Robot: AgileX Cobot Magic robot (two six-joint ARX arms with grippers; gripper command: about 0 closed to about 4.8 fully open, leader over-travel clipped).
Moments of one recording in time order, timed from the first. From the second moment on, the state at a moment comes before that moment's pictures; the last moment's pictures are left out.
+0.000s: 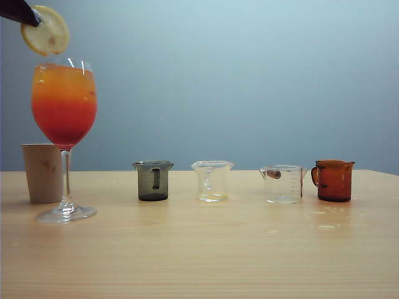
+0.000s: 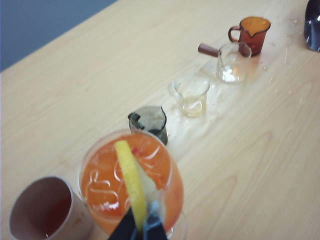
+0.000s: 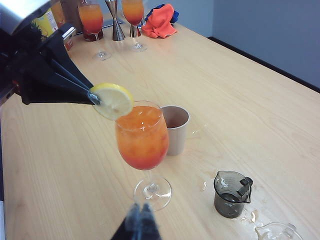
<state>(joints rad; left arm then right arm) -0.02 0.93 0.95 -0.60 0.65 0.59 0.69 1.12 1.06 -0.18 -0.36 -0.05</state>
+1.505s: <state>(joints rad) -0.04 1.00 0.94 -0.65 0.53 0.59 0.69 1.12 1.06 -0.18 -0.36 -0.05</state>
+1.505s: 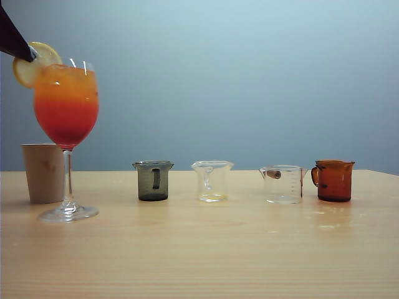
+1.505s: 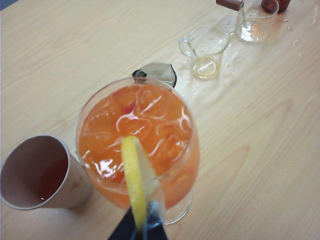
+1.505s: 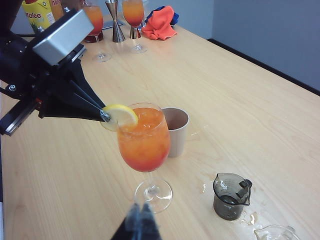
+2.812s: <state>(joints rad) -0.04 0.84 0.94 -0.61 0.52 0.50 0.69 1.12 1.06 -0.18 -0.31 -0.05</state>
